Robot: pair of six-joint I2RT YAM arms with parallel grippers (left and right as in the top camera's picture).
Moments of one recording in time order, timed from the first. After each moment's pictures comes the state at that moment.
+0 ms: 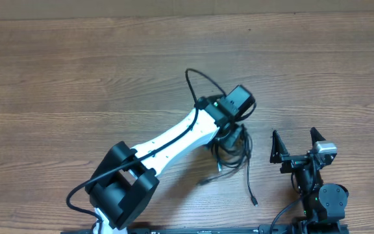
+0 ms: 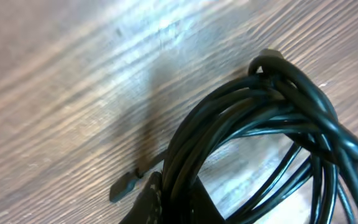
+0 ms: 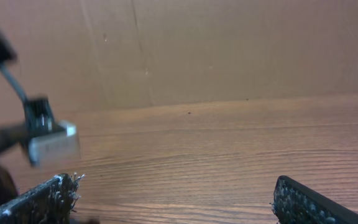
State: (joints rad) left arm -0.83 1.94 1.52 -0.88 -0.02 -0.26; right arm 0.03 0.01 0.02 -0.03 -0.08 0.12
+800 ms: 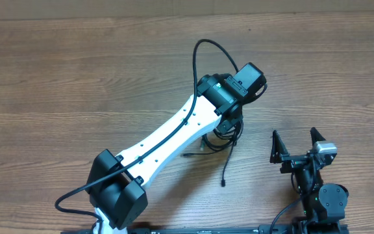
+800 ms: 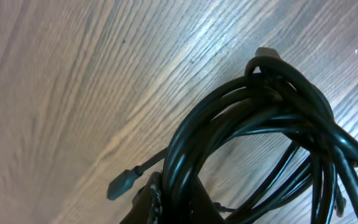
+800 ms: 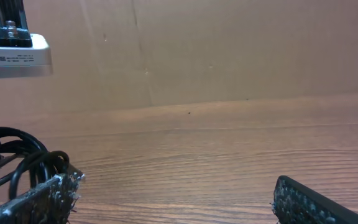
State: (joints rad) left arm -0.83 1.94 1.83 -1.19 -0.23 0.08; right arm 0.03 0.01 0.02 -0.03 -0.08 0.12
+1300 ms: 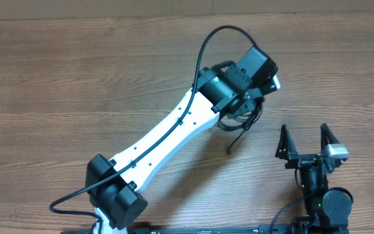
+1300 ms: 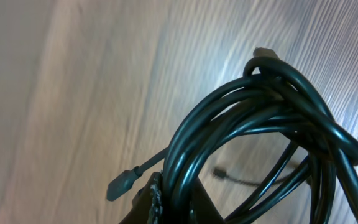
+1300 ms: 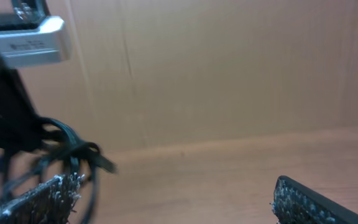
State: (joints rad) left arm -0.83 1.94 1.97 -1.06 -0.16 0.44; right arm 0.03 0.01 0.02 0.13 -0.01 0.16
